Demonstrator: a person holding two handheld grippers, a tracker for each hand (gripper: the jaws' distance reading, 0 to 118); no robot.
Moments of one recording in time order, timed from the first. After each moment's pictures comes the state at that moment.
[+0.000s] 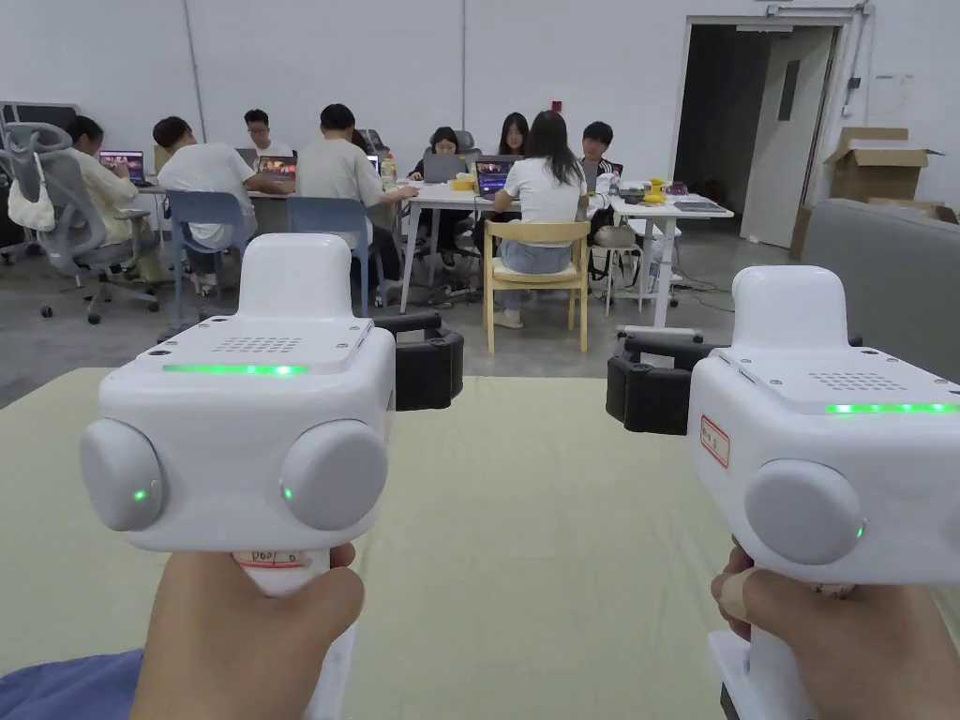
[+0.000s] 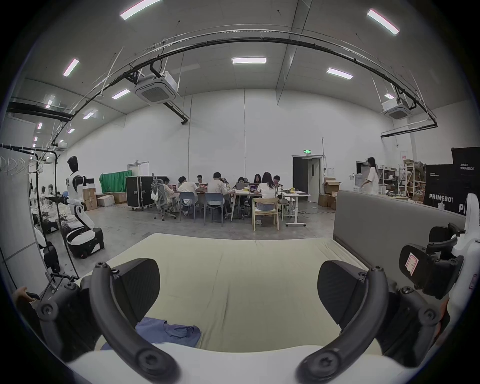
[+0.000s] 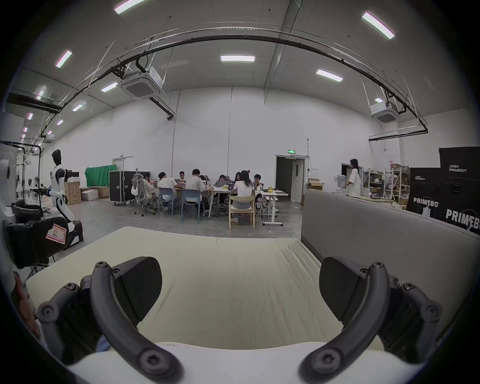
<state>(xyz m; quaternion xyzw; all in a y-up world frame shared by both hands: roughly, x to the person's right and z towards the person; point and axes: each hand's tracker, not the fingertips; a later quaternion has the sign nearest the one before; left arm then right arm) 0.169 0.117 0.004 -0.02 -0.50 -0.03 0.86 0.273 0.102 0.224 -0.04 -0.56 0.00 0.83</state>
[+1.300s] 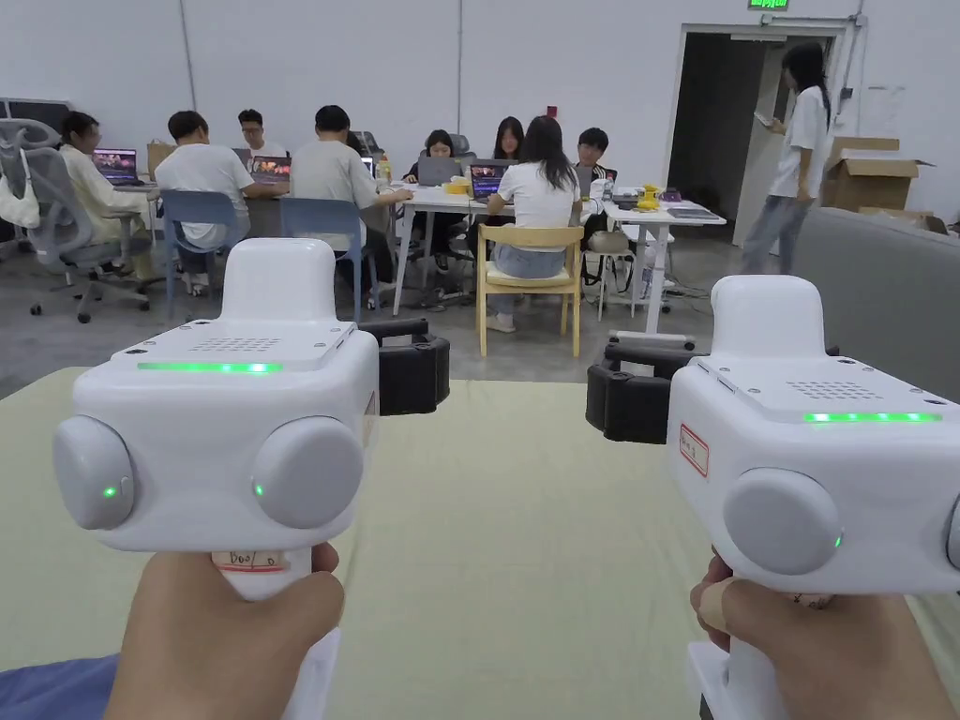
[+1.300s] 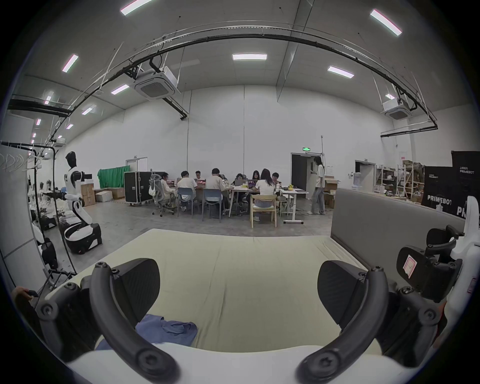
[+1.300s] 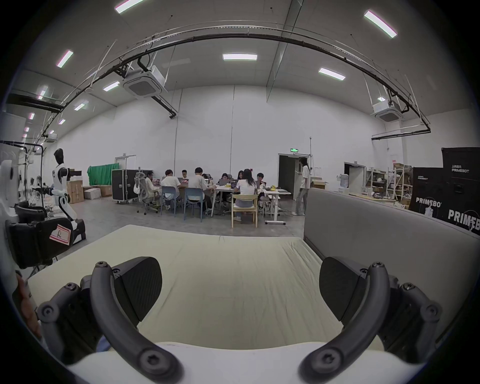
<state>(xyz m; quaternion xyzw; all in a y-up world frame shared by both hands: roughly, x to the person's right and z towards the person) 0.170 0.117 0.003 -0.04 -0.51 -0.03 0.86 0.273 0.103 0.222 -0.04 -0.55 0.00 0.83</state>
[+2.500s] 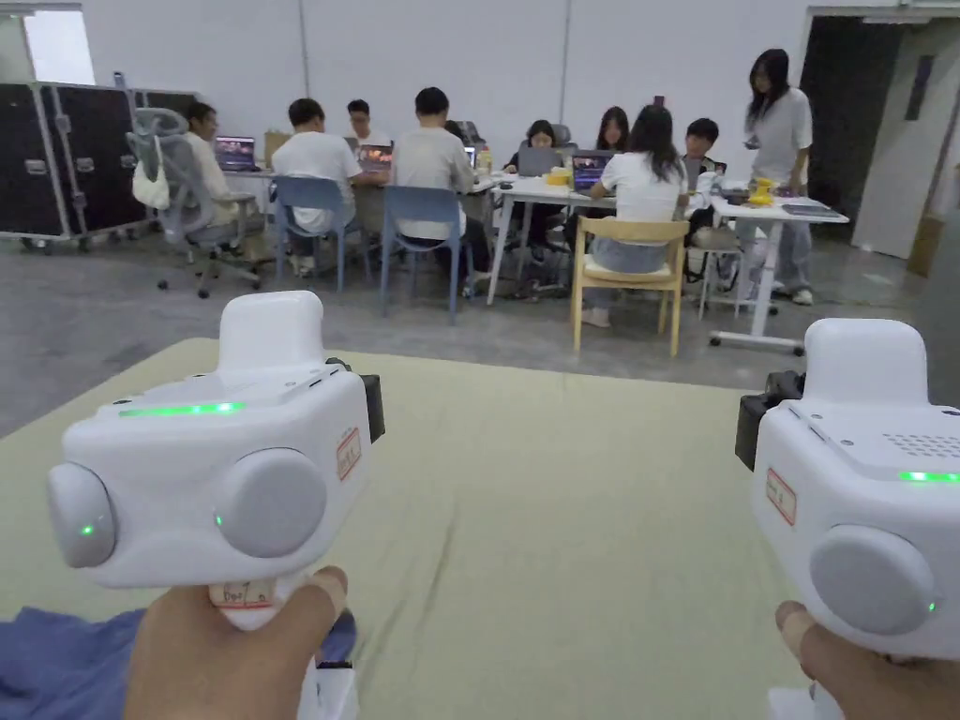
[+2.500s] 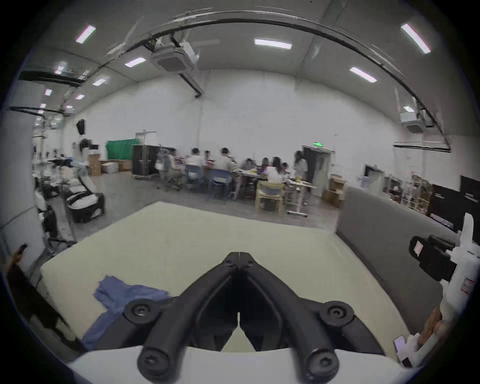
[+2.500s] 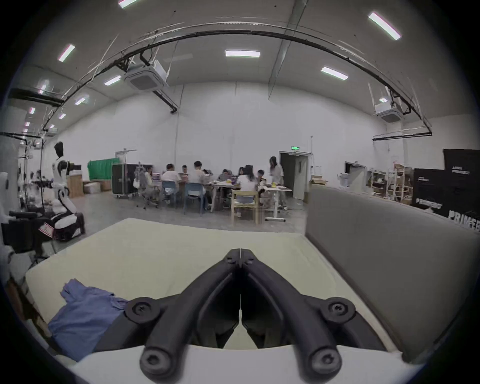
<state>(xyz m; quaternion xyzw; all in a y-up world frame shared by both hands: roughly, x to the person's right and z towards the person) 0.113 0.091 -0.067 -0.11 -0.45 0.00 0.89 0.272 0.078 0.181 -0.06 -0.54 -0.01 0.84</state>
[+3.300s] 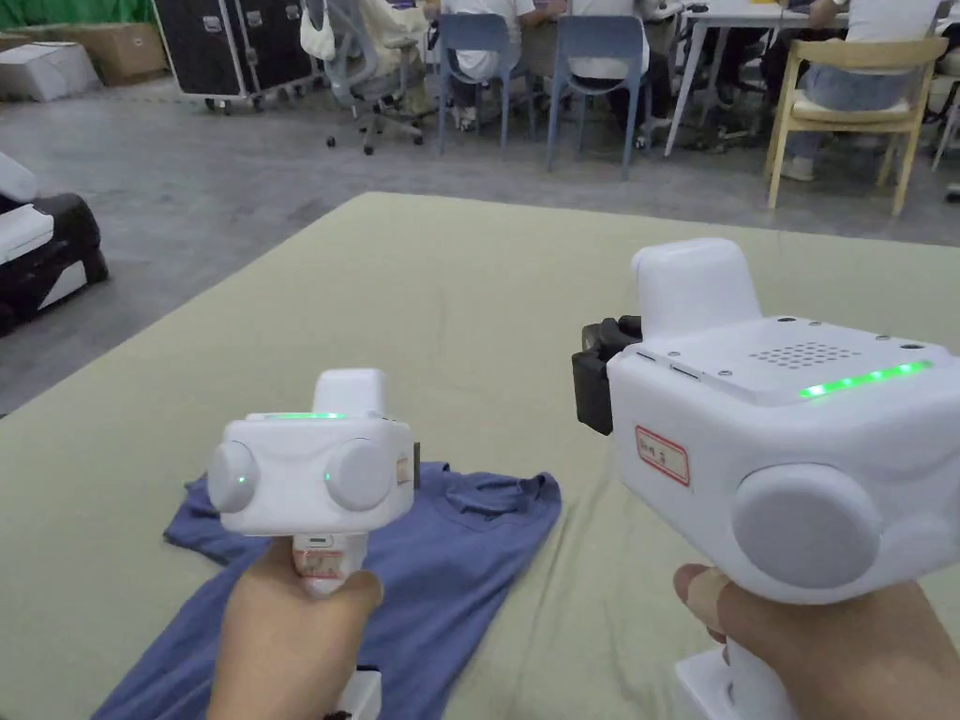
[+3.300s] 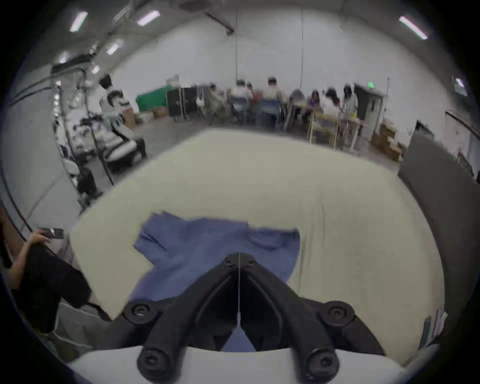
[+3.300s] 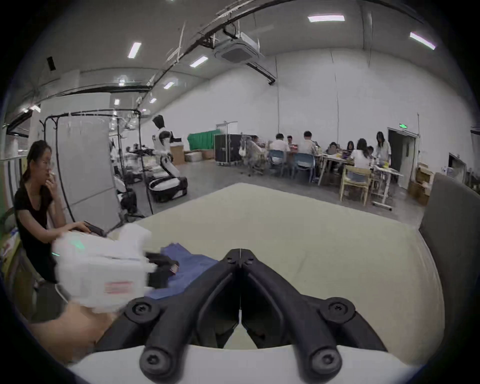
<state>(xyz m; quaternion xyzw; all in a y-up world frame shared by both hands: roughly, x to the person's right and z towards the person) 0.141 -0.119 -0.270 -0.35 -0.36 -0.15 0.85 0.215 0.003 -0.025 -0.16 -0.25 -0.04 0.95</state>
